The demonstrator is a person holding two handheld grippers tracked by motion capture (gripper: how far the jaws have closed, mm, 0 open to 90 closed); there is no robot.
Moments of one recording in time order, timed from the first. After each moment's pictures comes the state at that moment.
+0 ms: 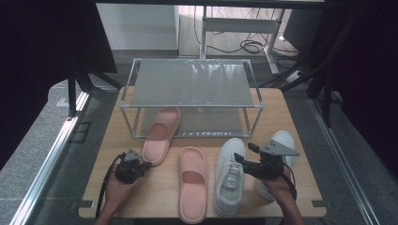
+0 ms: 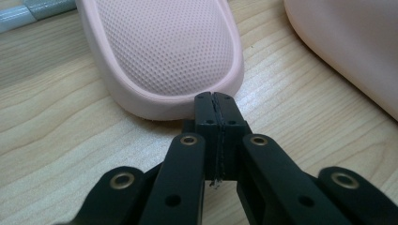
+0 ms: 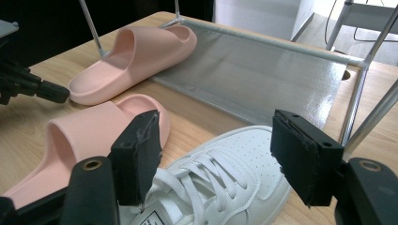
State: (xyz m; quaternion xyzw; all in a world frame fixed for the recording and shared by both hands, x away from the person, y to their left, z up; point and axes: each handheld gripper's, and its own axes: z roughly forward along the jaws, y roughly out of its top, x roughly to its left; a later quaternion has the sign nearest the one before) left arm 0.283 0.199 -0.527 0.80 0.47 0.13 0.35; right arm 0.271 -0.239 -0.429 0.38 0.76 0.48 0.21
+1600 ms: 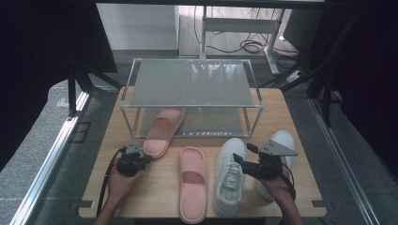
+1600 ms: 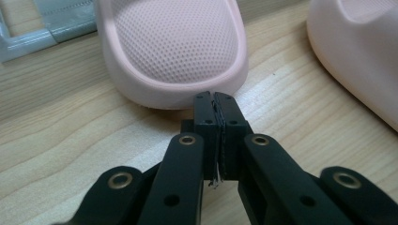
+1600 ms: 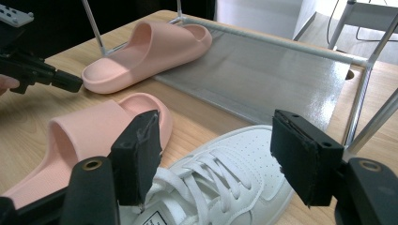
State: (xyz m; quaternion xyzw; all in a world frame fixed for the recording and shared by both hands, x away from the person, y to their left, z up) left arm 0.304 0.200 -0.525 0.79 0.48 0.14 0.35; right arm 0.271 -0.237 -0.431 0.38 0.76 0.48 0.21
